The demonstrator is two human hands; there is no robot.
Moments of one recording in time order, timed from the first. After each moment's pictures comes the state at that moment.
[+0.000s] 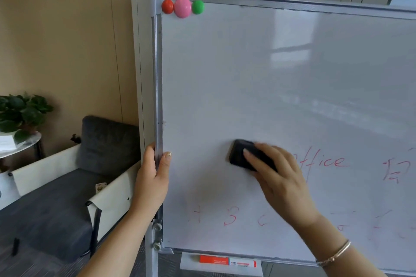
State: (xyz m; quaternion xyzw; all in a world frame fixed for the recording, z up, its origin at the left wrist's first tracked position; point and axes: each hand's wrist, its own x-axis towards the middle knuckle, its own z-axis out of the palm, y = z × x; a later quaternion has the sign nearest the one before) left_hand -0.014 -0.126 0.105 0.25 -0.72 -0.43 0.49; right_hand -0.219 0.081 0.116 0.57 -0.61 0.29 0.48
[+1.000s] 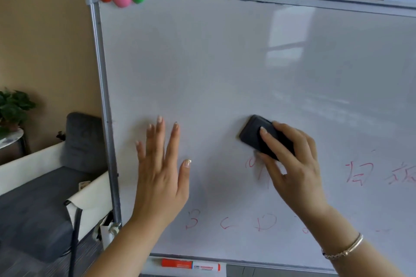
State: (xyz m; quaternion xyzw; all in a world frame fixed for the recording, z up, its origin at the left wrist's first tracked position) left_hand -0.084 -0.047 0.116 0.20 -0.83 -0.03 0.51; right_hand -0.279 0.138 0.155 0.52 -0.60 0.34 0.50
